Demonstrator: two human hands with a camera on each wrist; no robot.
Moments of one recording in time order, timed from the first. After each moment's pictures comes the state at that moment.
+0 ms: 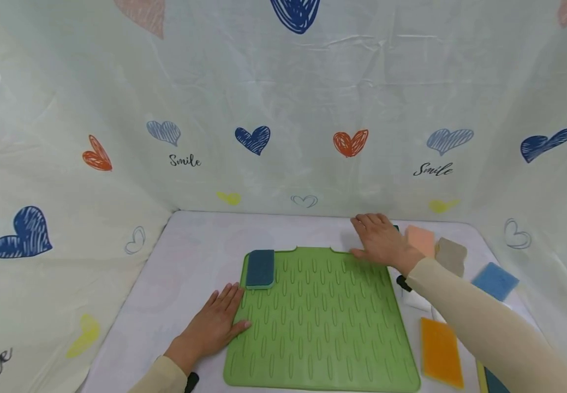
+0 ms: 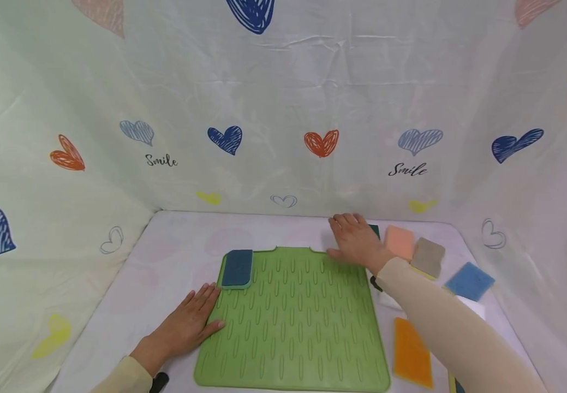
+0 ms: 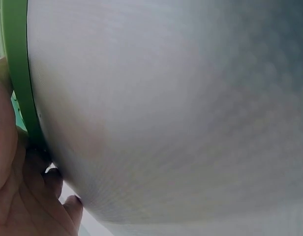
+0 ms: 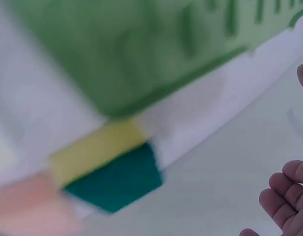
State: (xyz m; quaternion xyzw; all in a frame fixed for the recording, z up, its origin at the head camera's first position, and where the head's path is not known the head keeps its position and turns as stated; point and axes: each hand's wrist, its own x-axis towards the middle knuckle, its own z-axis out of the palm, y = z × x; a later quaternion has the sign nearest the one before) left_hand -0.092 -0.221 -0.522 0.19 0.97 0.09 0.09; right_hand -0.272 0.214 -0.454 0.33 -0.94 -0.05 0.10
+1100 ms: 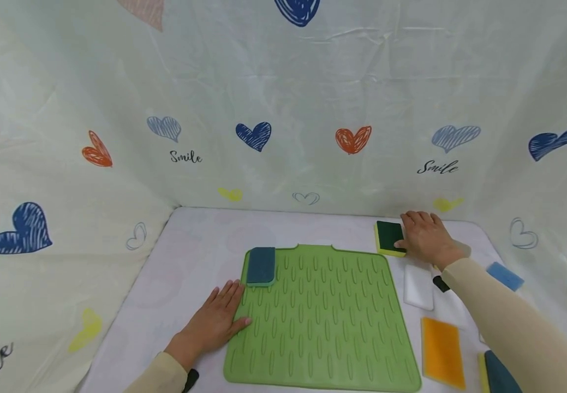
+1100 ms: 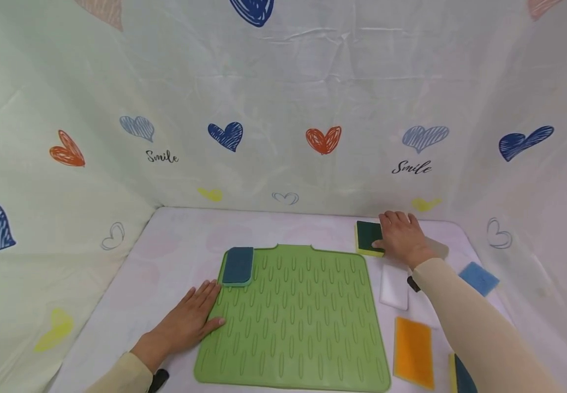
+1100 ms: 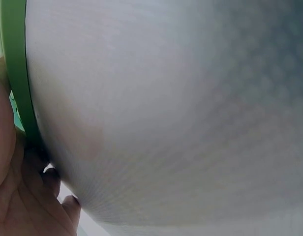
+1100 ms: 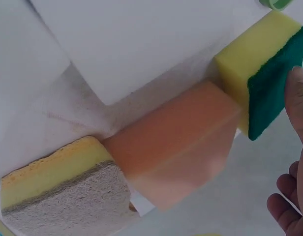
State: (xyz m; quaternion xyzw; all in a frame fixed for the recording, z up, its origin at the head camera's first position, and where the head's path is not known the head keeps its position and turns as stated) left_hand -0.094 -0.219 -0.524 0.18 0.98 0.09 0.09; right_hand -0.286 0.312 -0.466 0.20 -0.98 -0.02 0.02
